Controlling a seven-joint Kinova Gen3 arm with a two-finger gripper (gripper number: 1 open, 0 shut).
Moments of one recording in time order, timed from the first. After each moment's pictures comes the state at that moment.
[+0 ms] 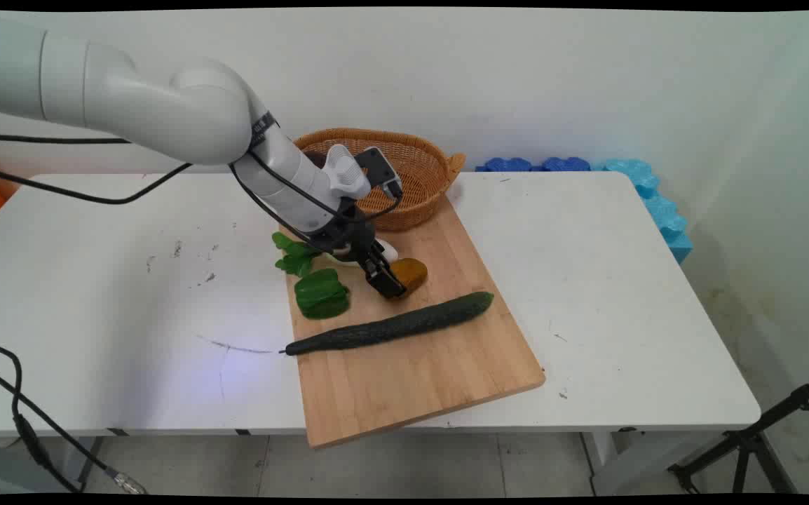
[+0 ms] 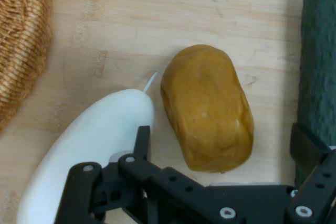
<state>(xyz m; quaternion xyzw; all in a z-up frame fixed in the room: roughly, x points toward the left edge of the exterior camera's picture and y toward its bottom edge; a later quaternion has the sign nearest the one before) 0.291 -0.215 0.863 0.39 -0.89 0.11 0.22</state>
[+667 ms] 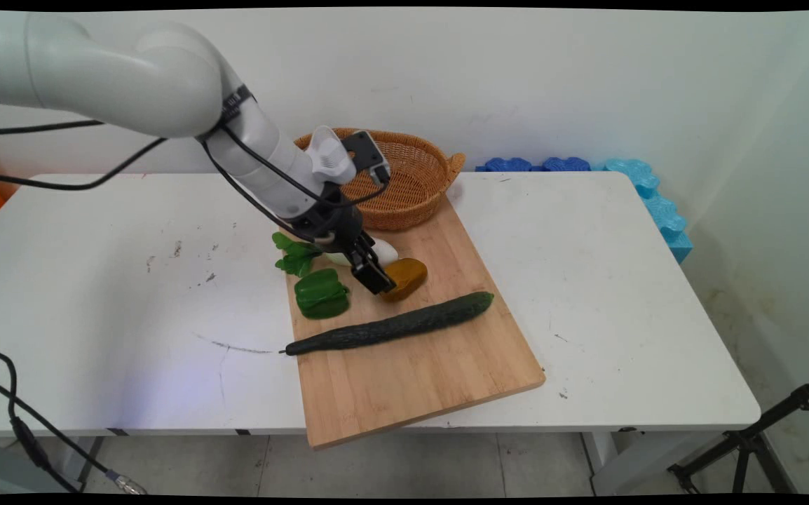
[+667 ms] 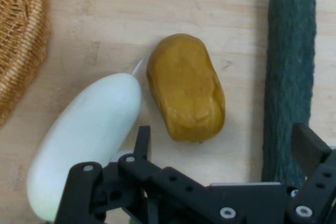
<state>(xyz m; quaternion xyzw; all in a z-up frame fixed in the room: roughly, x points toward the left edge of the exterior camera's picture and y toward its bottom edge) 0.298 -0.195 0.901 0.37 -0.90 0.10 0.22</state>
